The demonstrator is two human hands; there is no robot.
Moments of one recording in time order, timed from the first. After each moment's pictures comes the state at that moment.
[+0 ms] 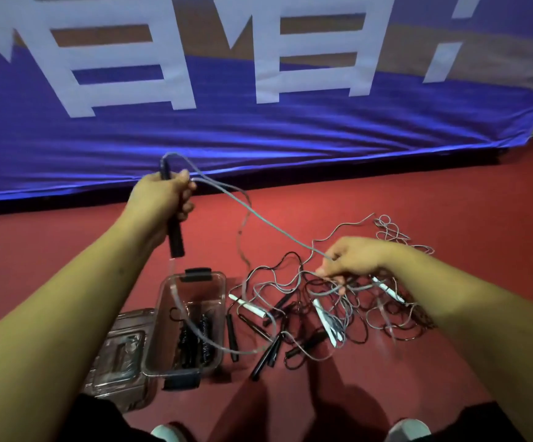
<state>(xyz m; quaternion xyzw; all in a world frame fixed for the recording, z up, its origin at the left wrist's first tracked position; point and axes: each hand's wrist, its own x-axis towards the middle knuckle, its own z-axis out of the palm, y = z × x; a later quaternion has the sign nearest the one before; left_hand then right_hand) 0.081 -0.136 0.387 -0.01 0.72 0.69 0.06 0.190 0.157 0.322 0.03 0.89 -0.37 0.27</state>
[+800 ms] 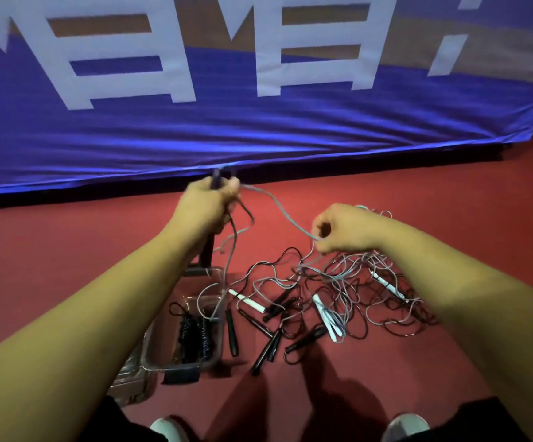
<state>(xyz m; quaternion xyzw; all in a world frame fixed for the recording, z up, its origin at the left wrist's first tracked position) 0.104 -0.093 0.371 0.07 0.75 0.65 0.09 0.169 0.144 0.350 -0.01 0.95 -0.27 0.15</state>
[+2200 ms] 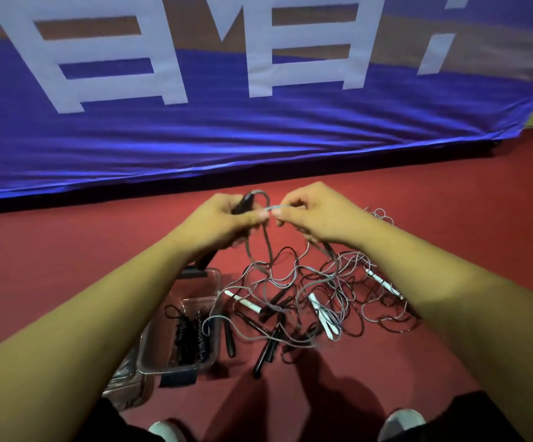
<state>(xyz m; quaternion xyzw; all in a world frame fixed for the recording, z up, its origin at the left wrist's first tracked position) 0.116 -0.086 0.365 0.26 0.77 0.54 0.21 0.177 0.107 0.377 -0.05 0.88 -0.46 0.01</state>
